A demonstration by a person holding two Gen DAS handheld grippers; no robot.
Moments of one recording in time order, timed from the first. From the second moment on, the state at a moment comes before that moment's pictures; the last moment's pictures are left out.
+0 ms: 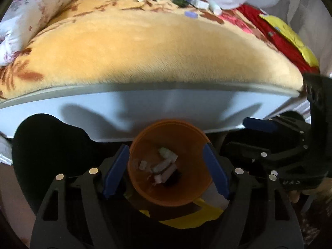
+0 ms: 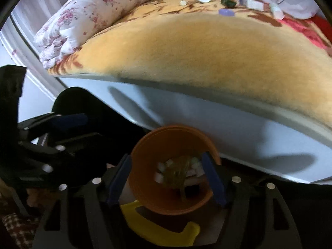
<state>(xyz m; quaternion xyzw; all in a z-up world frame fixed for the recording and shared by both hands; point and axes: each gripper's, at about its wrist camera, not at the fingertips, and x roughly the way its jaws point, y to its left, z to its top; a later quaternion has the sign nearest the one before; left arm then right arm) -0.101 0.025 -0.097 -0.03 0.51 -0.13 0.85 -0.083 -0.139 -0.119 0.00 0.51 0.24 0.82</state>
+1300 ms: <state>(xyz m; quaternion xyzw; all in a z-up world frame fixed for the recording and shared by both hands) 0.050 0.041 -0.033 -0.07 0.42 -0.09 0.90 0.188 -0.131 -0.054 -0.04 0.45 0.17 0.88</state>
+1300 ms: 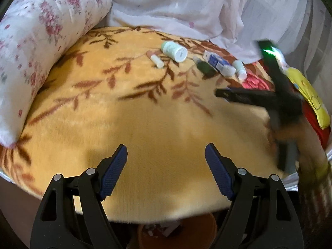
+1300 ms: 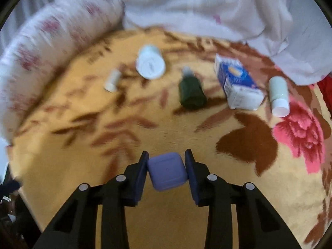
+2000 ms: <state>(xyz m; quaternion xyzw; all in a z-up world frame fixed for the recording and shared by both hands) 0.294 0.025 -0.070 -0.05 0.46 0.05 0.89 0.112 -0.182 -0.033 0.00 0.36 0.19 0.91</state>
